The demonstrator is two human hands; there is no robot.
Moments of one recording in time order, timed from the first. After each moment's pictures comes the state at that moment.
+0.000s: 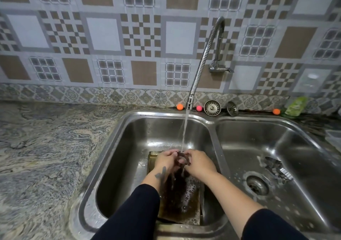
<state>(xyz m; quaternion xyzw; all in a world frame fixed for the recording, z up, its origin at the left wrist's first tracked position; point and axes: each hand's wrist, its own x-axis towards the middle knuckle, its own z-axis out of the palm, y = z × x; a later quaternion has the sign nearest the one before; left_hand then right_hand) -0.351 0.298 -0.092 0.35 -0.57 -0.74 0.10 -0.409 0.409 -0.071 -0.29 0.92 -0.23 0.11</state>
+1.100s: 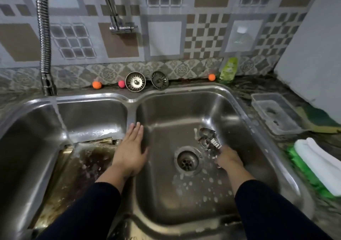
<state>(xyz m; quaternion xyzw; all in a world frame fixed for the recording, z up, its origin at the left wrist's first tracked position) -0.473 0.428 -0.129 0.15 -0.98 -0.13 0.02 -0.618 0.706 -0.180 0.07 0.97 -0.17 0.19</state>
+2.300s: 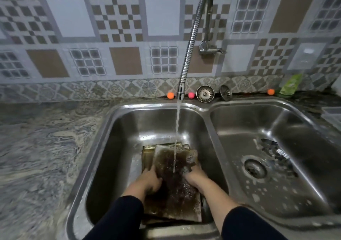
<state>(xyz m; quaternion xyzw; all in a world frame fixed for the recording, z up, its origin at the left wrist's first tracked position) -0.328 0.255 -0.160 0.30 -0.88 -0.29 -0.23 -0.412 0.405 -0.150 -0.02 0.90 -0.27 0.35</state>
